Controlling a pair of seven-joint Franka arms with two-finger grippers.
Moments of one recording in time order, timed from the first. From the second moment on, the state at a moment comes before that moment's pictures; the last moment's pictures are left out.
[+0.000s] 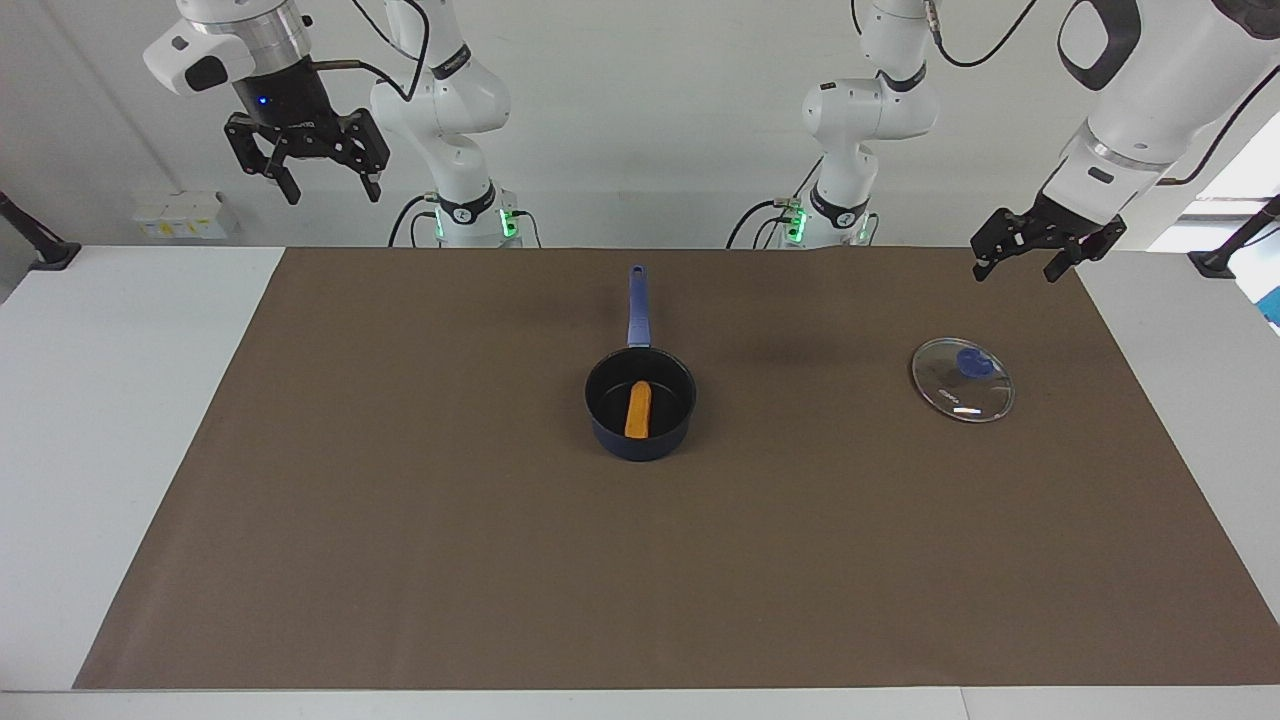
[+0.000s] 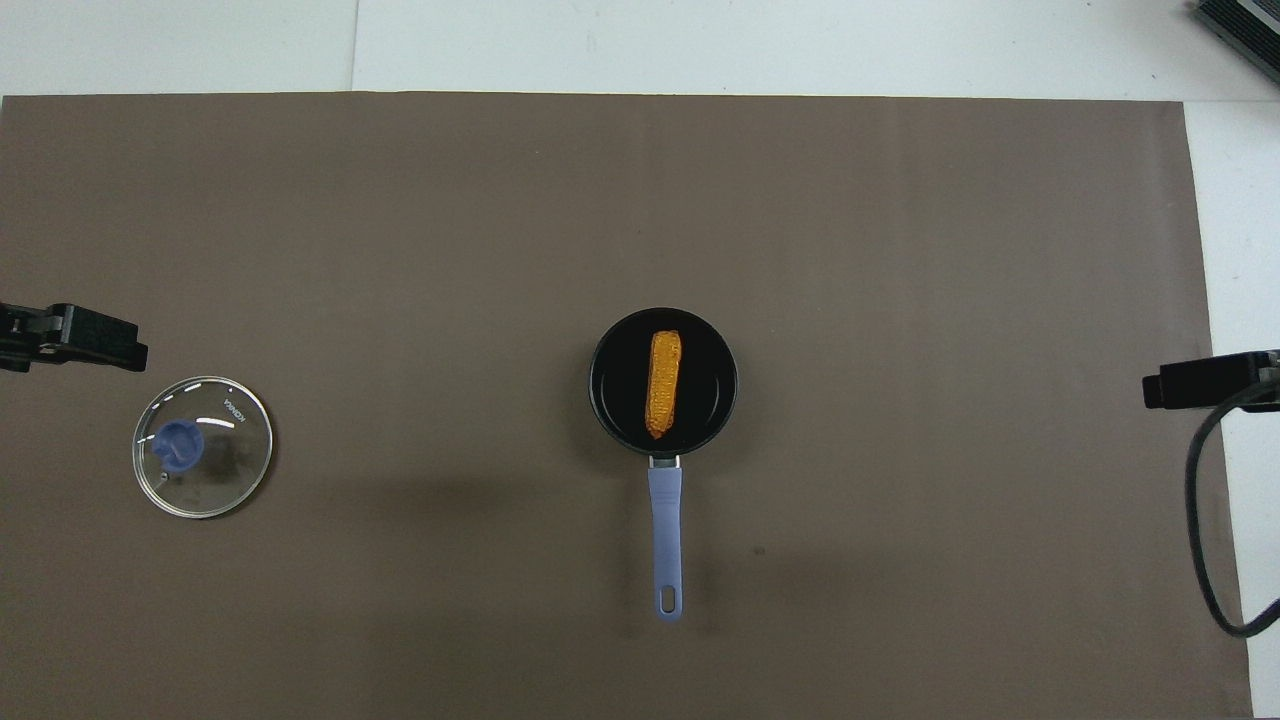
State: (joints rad) left arm -0.04 -0.03 0.03 -1.63 -0.02 1.55 0.04; right arm 0.04 -0.14 -0.03 -1.56 0.01 1.44 0.01
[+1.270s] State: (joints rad) left arm -0.04 -0.03 0.03 -1.63 -0.02 1.55 0.04; right arm 0.04 -0.14 -0.03 -1.58 0.01 1.45 0.00
